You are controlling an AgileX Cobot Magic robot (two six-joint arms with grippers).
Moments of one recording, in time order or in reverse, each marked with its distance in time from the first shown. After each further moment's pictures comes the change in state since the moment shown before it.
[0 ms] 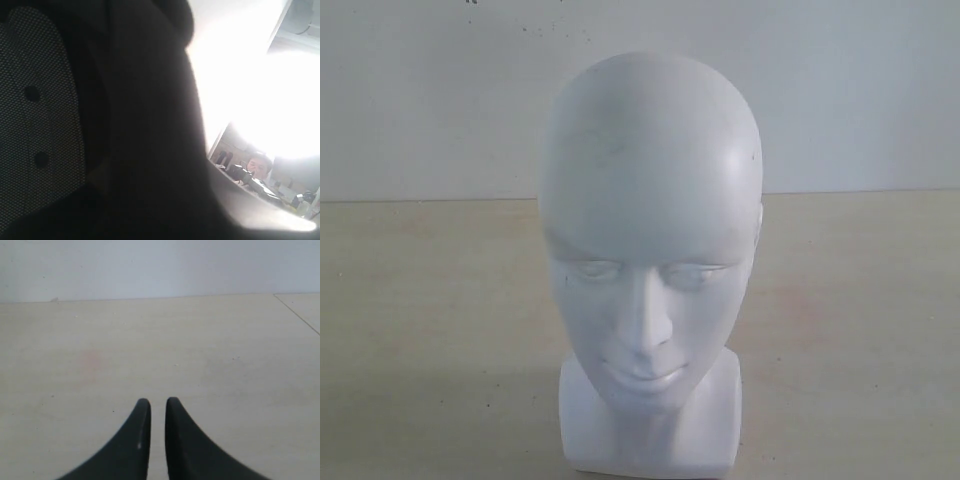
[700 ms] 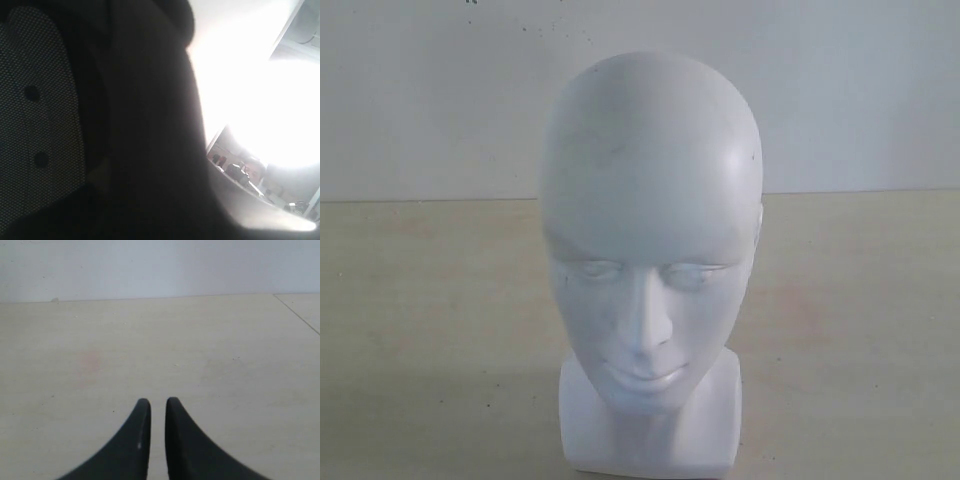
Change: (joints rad) left arm -0.178 0.039 0.059 0.381 -0.151 -0.365; right arm 0.000 0.000 0.000 0.000 0.000 0.000
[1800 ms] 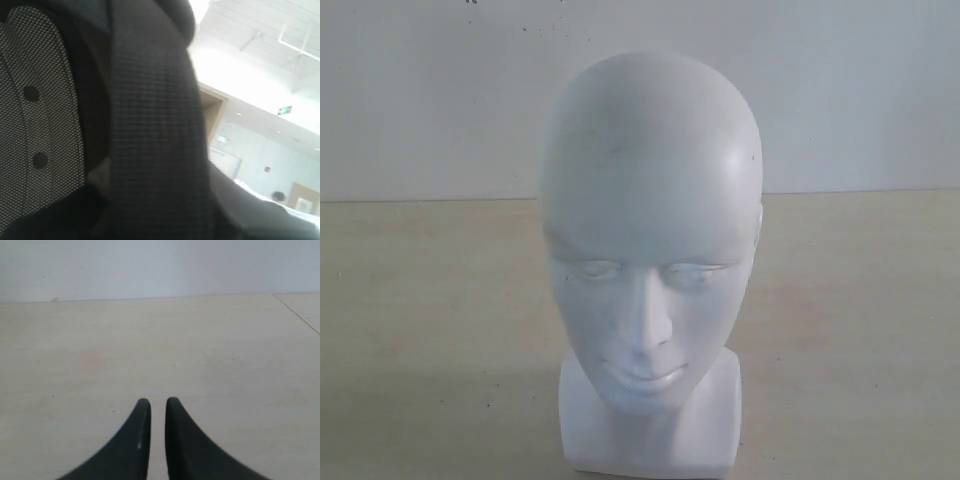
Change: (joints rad) left arm -0.059 0.084 0.164 1.271 -0.848 -1.384; right arm 0.000 0.000 0.000 0.000 0.000 0.000
